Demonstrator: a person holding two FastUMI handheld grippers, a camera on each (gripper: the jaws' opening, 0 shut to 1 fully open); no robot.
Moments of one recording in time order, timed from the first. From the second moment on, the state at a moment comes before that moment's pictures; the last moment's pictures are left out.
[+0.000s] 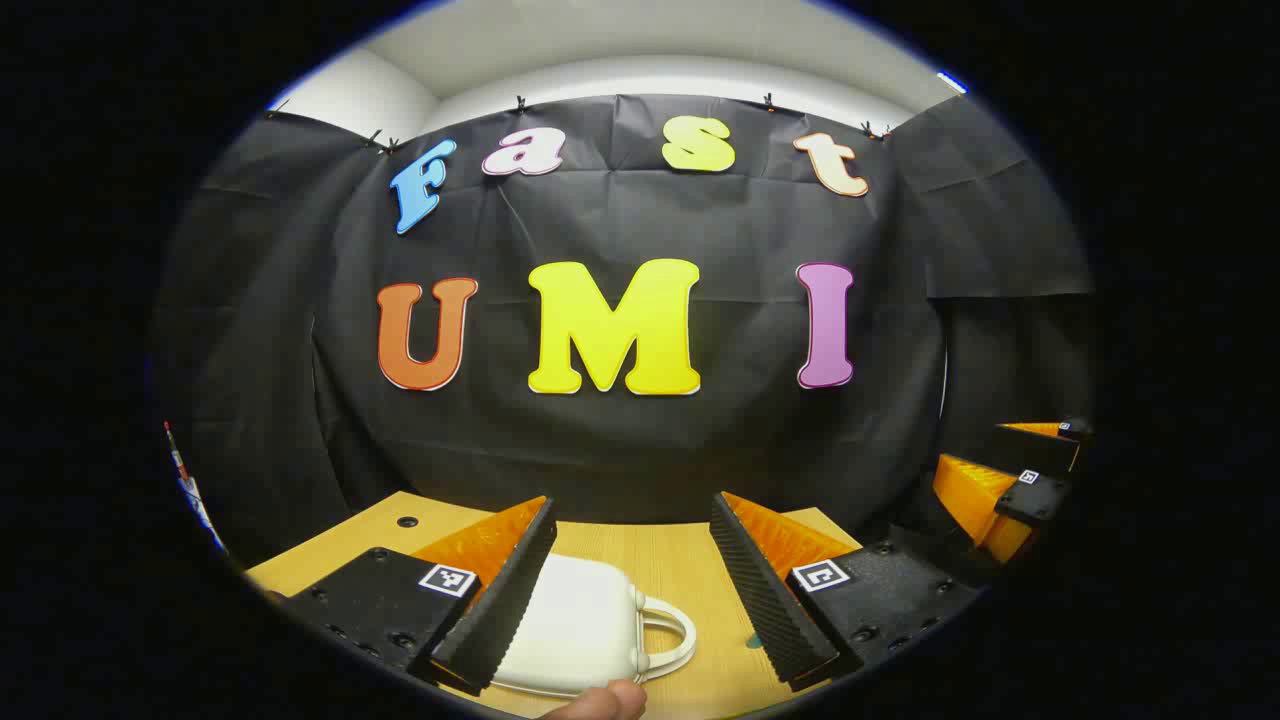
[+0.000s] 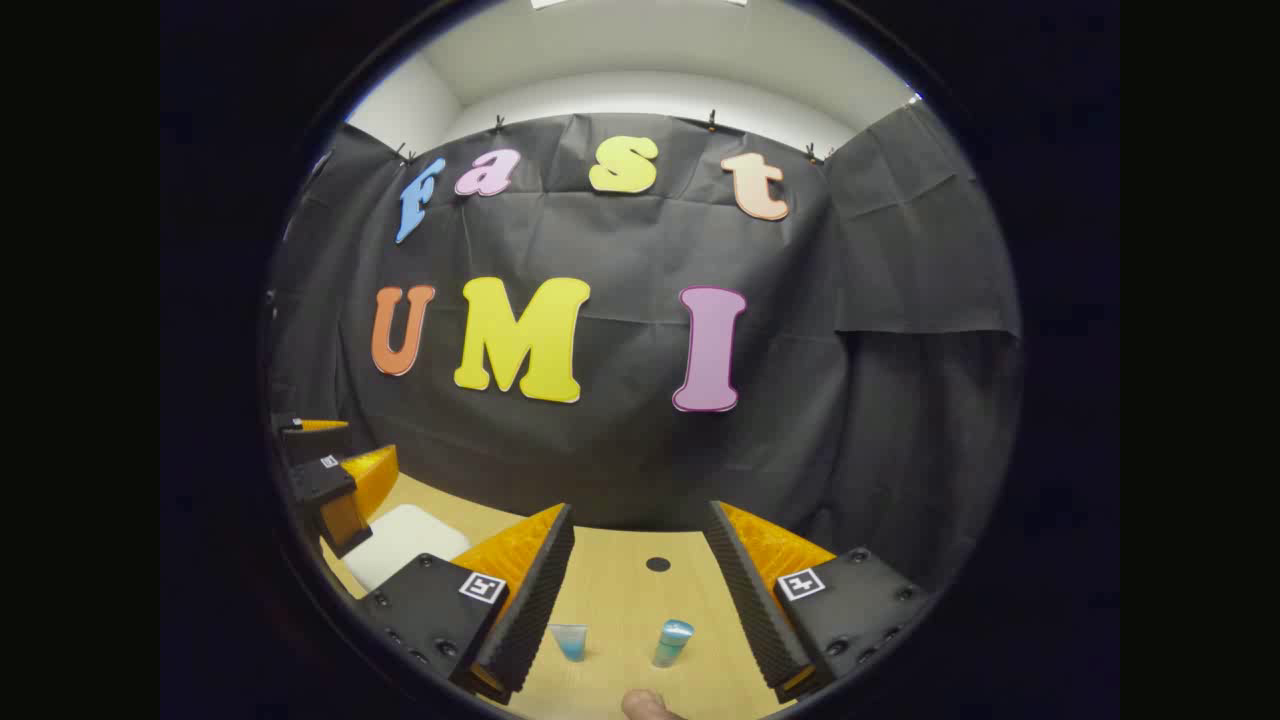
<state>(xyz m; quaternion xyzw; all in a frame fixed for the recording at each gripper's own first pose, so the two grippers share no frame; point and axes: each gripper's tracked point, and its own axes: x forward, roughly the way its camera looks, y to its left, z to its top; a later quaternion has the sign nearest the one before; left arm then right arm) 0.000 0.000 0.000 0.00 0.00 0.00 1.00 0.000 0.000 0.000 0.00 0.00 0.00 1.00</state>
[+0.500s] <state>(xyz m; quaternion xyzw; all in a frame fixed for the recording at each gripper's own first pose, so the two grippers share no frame) -0.001 -0.001 -0.013 0.01 0.01 0.01 1.00 0.006 0.002 -0.001 -0.01 0.00 0.01 1.00</state>
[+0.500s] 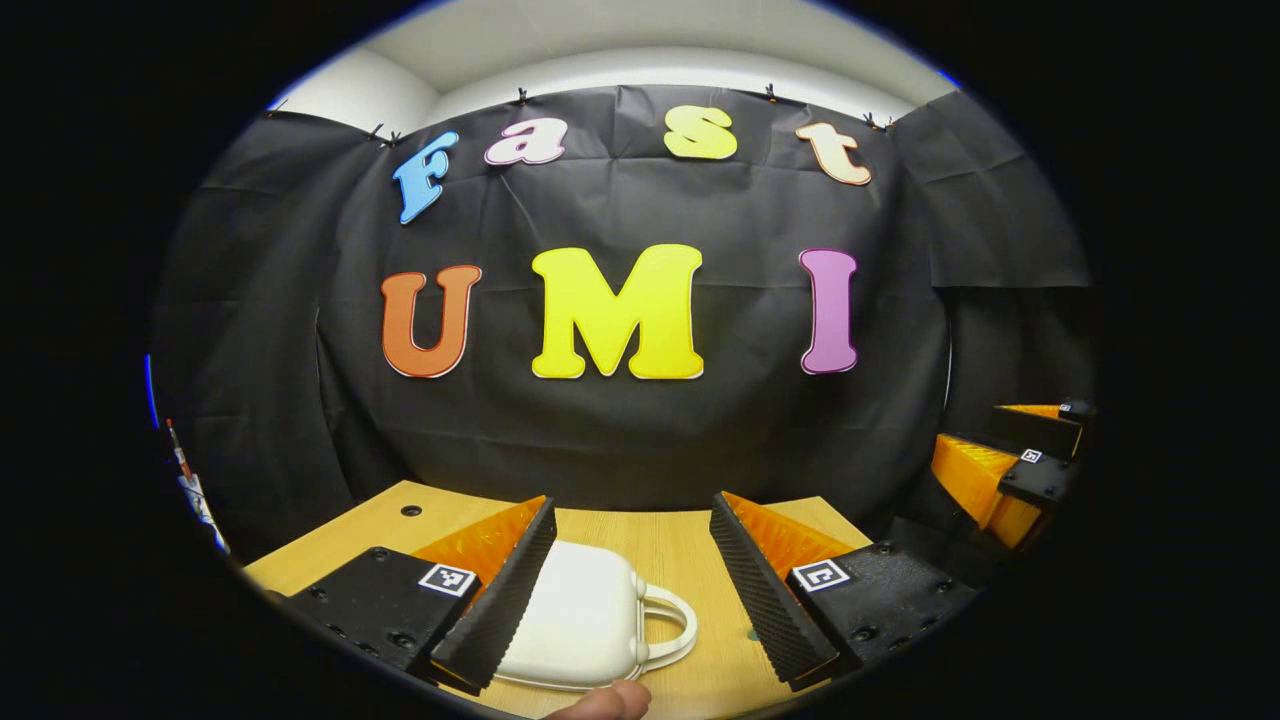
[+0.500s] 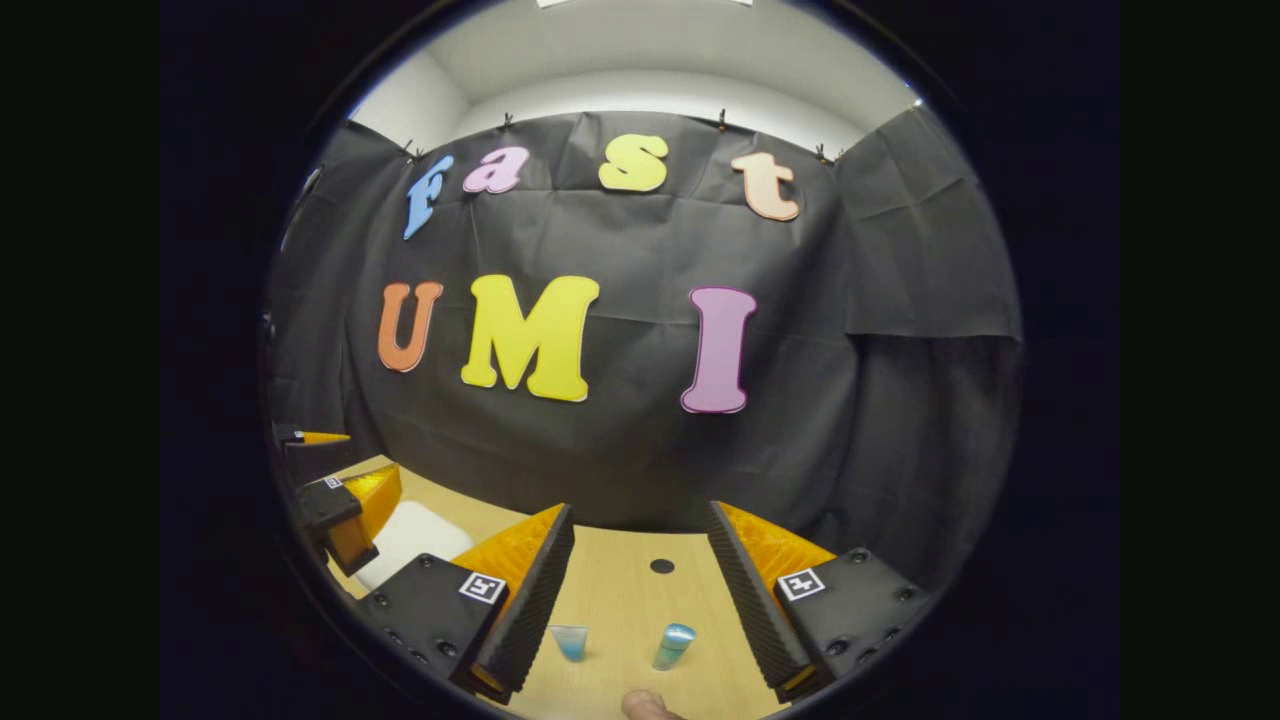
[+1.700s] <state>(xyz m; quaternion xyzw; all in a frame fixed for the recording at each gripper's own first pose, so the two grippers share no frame) 0.030 -0.041 -0.143 0.26 0.03 -0.06 0.96 -0.007 -0.093 -0.059 -0.02 0.05 -0.06 1.00</state>
